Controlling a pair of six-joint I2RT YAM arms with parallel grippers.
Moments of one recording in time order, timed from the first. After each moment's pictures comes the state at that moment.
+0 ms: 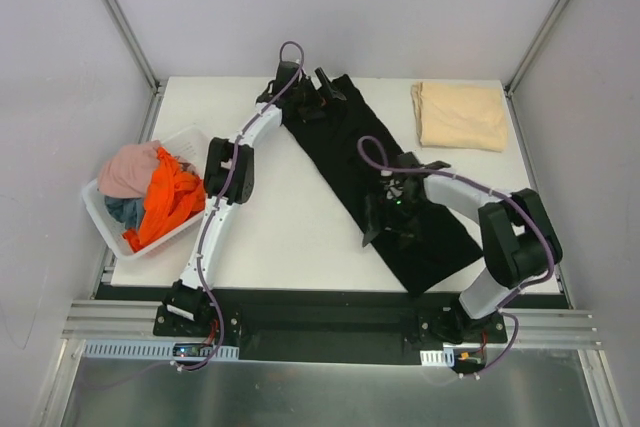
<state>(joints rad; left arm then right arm) -0.32 2.72 2.44 -0.33 0.47 -0.84 0.35 1.62 0.93 -0.81 -0.40 0.43</state>
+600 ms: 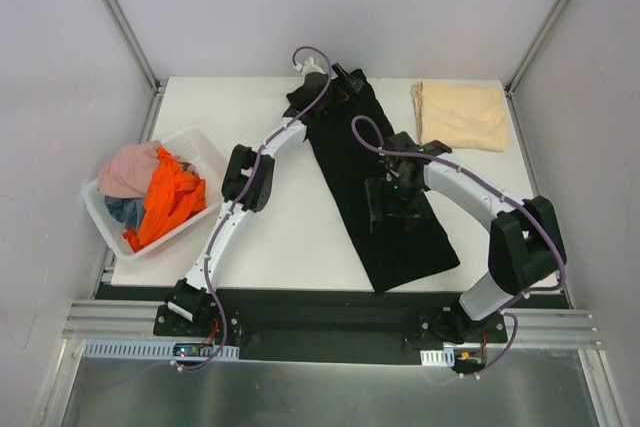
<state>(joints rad) -0.45 2.83 2.47 0.16 0.07 -0.97 0.55 1.62 1.18 -1.02 -0.20 0.38</state>
